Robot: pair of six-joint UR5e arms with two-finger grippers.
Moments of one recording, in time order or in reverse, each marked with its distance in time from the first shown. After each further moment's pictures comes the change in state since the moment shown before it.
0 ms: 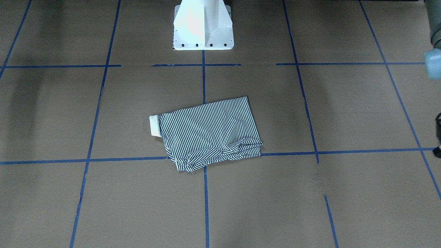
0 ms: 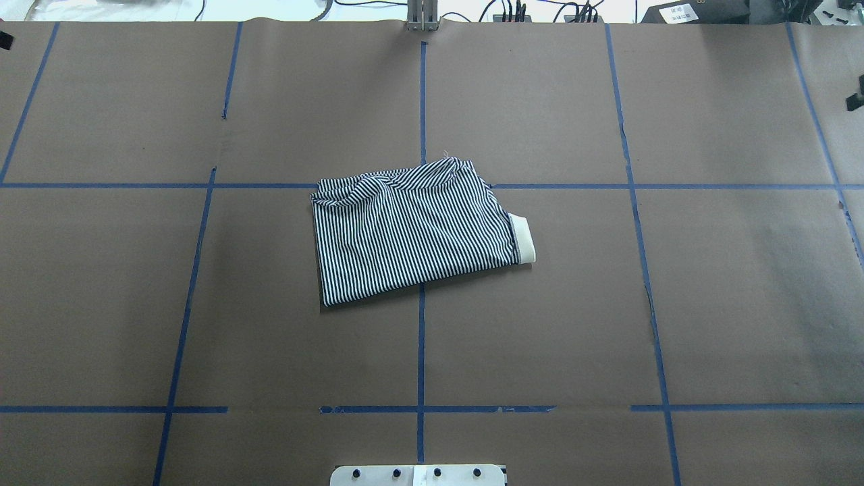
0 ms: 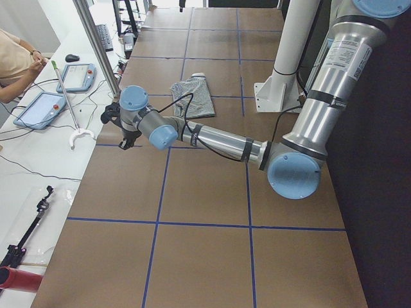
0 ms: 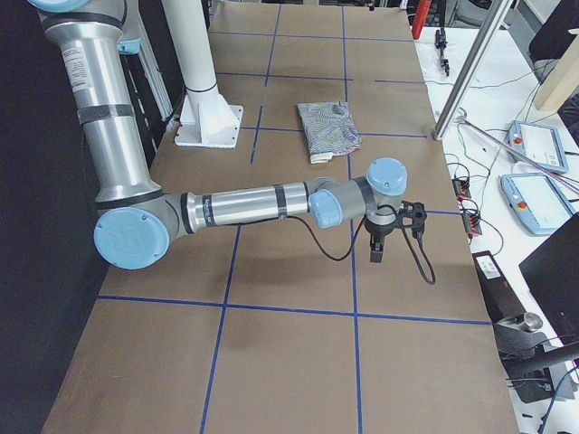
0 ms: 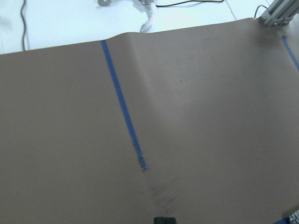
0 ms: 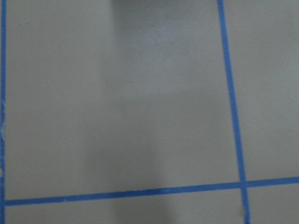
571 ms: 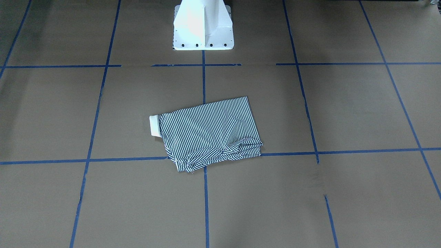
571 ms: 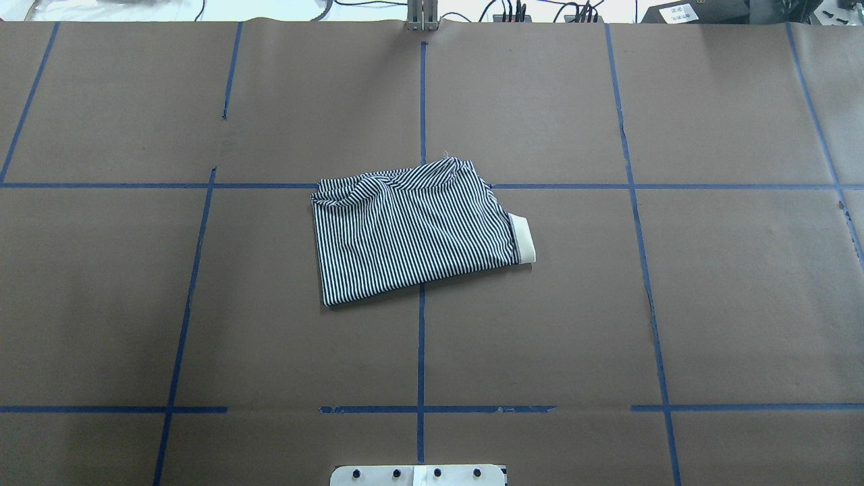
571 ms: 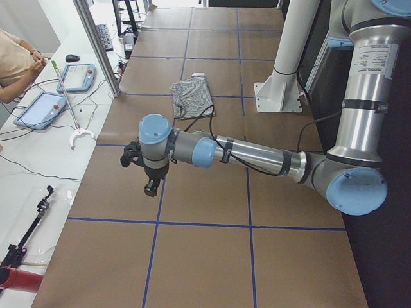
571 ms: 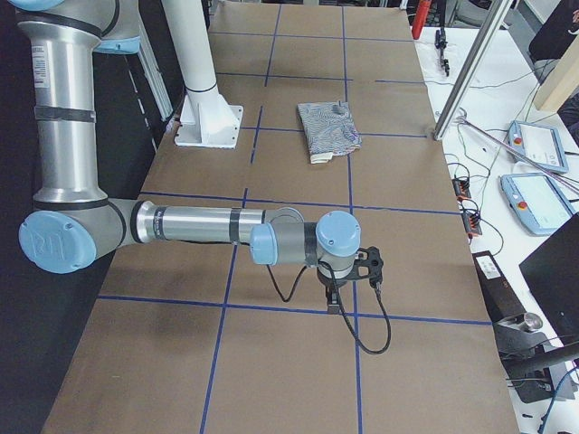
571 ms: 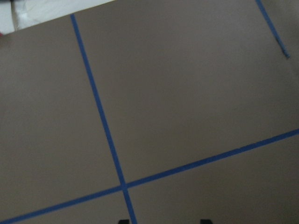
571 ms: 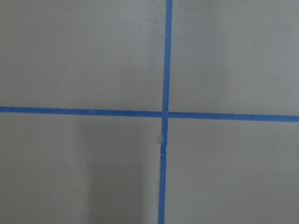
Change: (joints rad) left arm -0.122 0.282 -0.185 0.352 0.023 0.195; right arm 0.102 -0.207 0.081 -0.078 0.055 -0.319
